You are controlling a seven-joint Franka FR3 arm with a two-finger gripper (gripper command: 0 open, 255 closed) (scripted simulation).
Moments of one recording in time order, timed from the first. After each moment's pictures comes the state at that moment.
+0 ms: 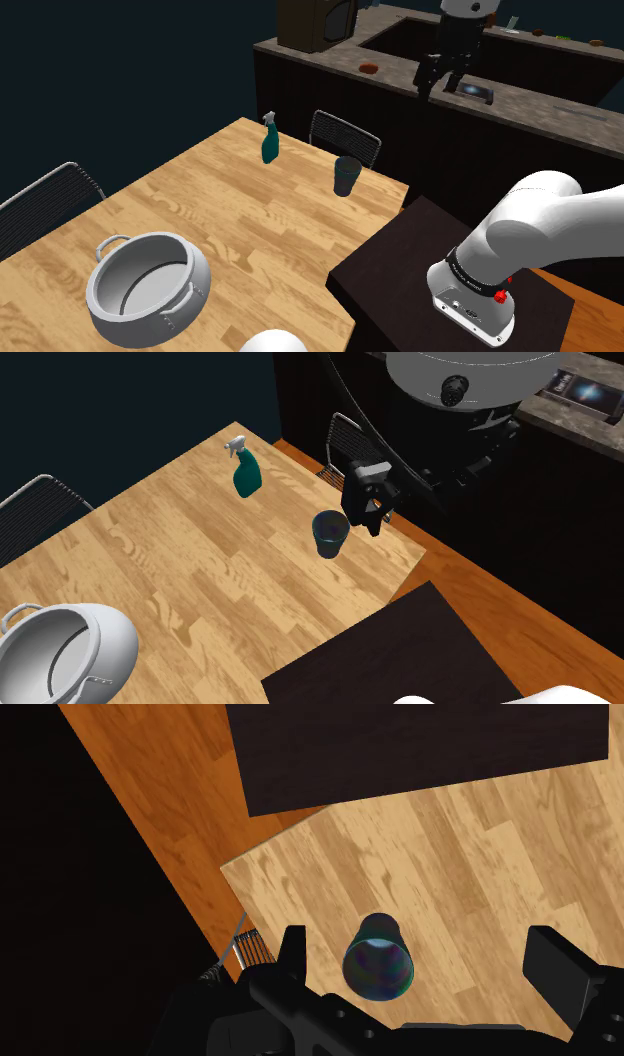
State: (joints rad) arm -0.01 -0.82 0.03 -2.33 -0.11 1.47 0.16
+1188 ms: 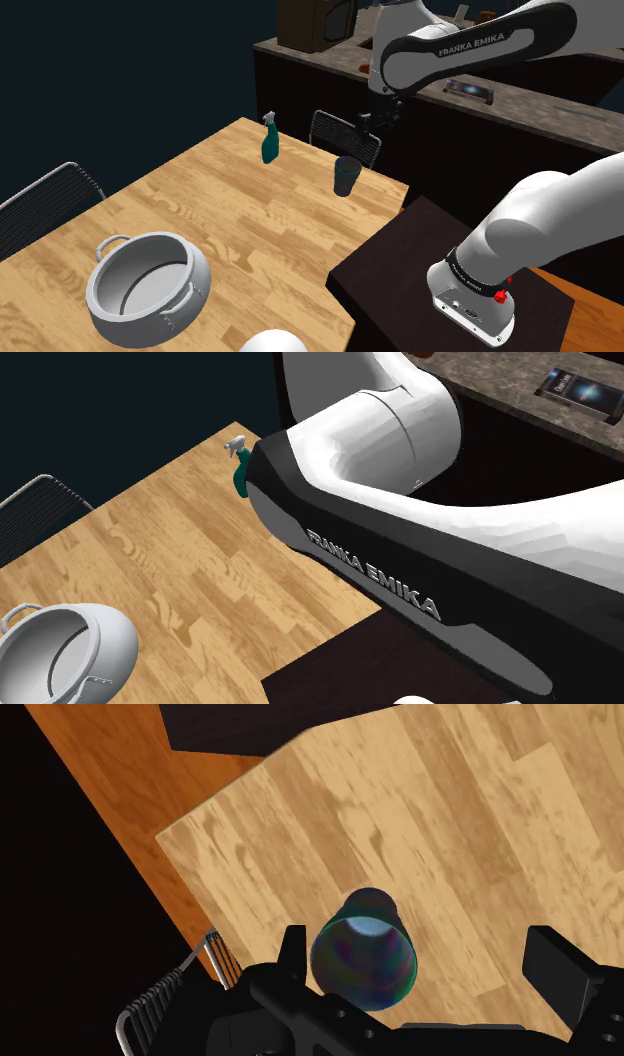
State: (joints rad) arm -0.03 -0.44 0.04 -2.53 -0.13 2.03 0.26
